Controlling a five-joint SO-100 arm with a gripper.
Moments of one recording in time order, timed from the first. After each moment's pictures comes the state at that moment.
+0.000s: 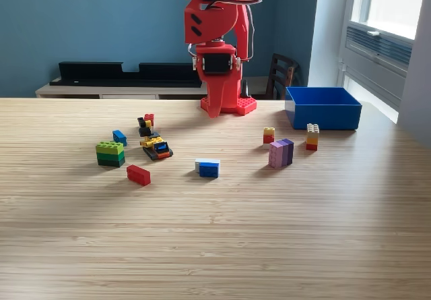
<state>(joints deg) 4.7 95.9 97.3 76.0 -11.5</state>
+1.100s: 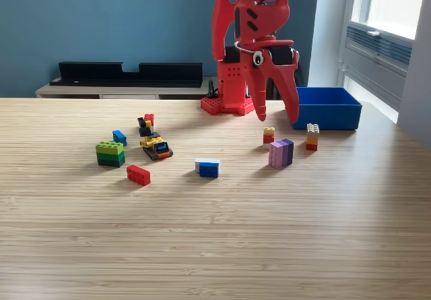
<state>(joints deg) -12.1 95.9 95.6 66.6 -16.9</state>
